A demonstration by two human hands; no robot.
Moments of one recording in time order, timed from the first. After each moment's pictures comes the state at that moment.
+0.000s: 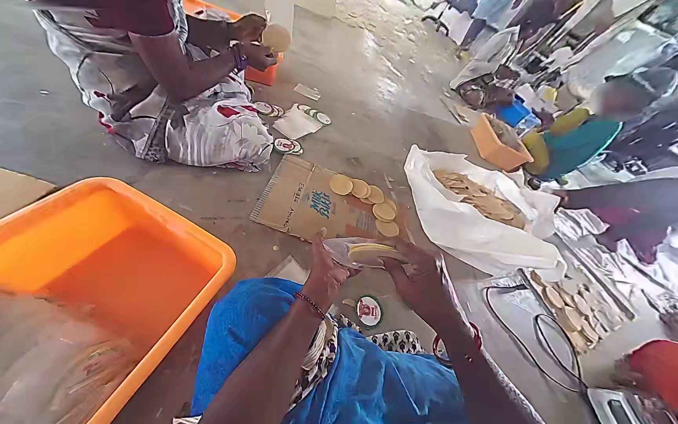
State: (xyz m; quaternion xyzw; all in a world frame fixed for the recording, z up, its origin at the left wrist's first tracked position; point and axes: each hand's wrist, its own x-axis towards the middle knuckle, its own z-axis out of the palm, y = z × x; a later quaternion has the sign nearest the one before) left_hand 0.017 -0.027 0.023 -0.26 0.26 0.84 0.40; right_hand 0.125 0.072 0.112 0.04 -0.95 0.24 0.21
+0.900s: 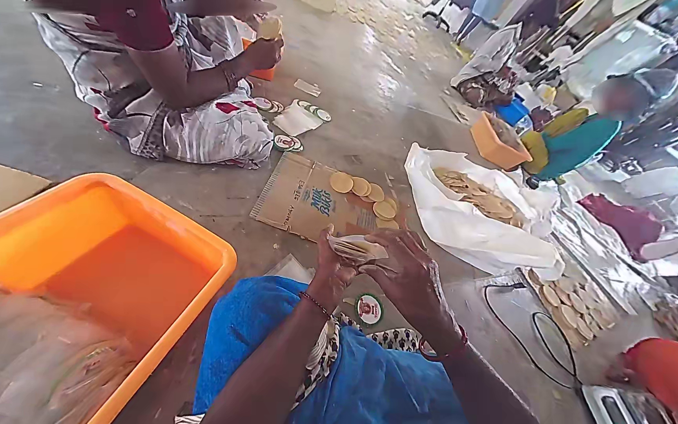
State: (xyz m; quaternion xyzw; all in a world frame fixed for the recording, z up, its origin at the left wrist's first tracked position) left_hand 0.024 -0.028 0.036 -0.25 0.18 0.87 0.39; right_hand 0.116 0.060 0.099 0.07 -0.95 0.16 0.25
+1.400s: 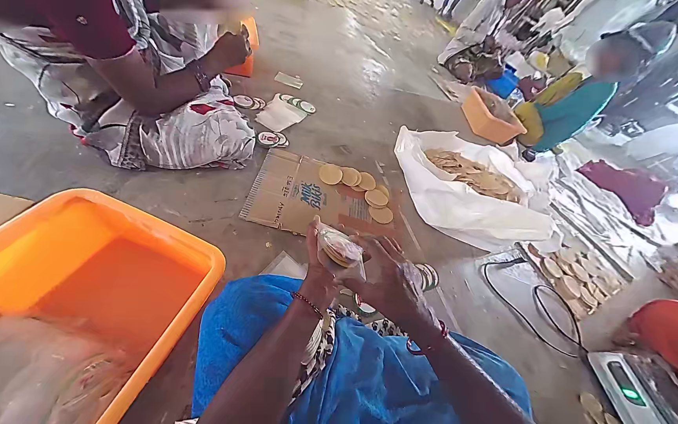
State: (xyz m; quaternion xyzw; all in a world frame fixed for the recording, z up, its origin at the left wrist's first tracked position) left_hand 0.042 -0.030 0.016 -0.10 0.17 0.91 0.36; right_hand 0.135 0.065 0.067 0.01 -0.96 0.20 0.21
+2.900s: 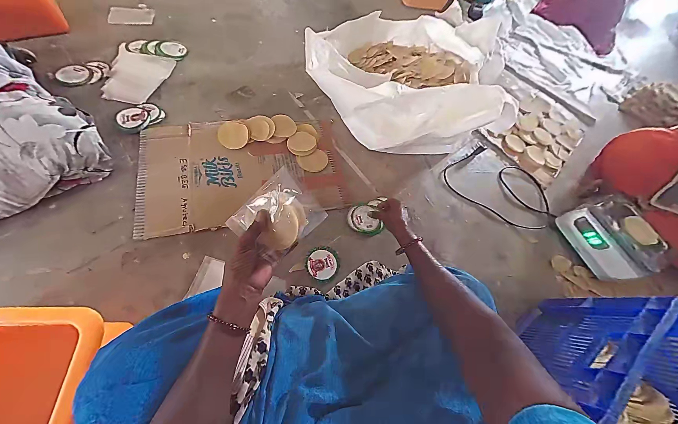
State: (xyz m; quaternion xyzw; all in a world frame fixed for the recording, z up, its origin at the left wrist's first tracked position) left_hand 0.047 0.018 -0.011 -0.11 0.36 0.84 0.40; right_hand 0.202 0.336 -0.105 -0.50 -0.81 0.31 0.04
